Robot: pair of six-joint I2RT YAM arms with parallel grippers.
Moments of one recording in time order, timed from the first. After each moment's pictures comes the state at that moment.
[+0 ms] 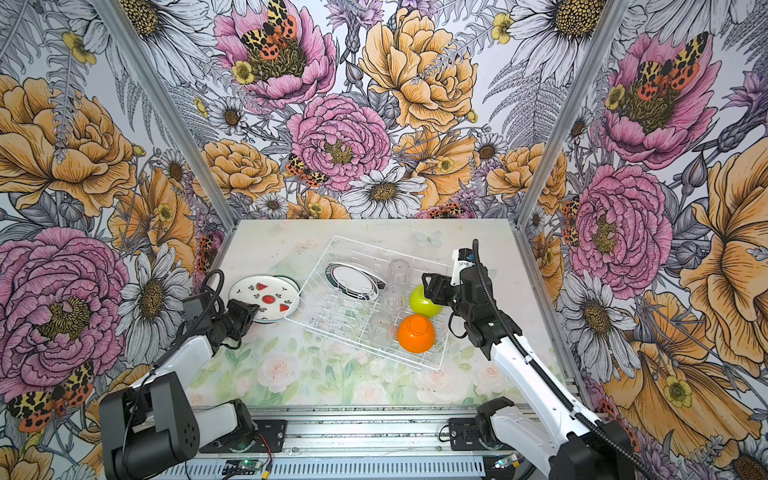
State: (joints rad) left arm 0.35 1.20 0.49 -0.08 0.46 -0.87; right arm 0.30 1.00 0.71 -0.16 -0.13 0.51
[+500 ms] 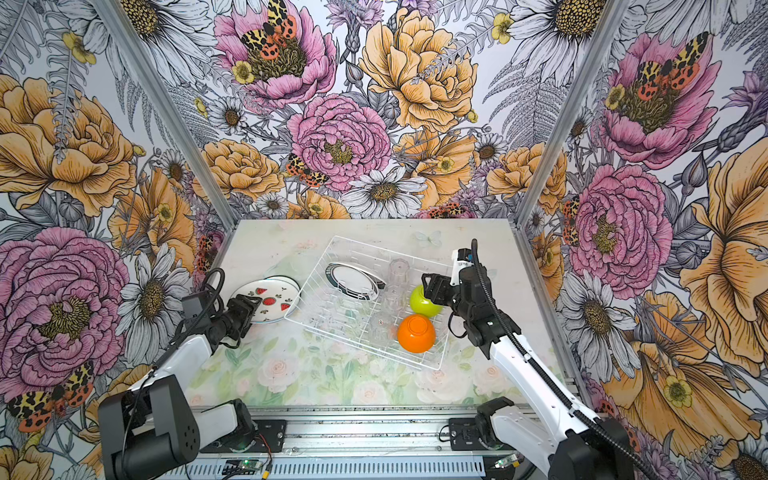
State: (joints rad) left arm 0.35 1.18 0.52 -0.14 0.46 -0.83; right arm 0.30 1.01 0.71 -0.16 -0.13 0.51
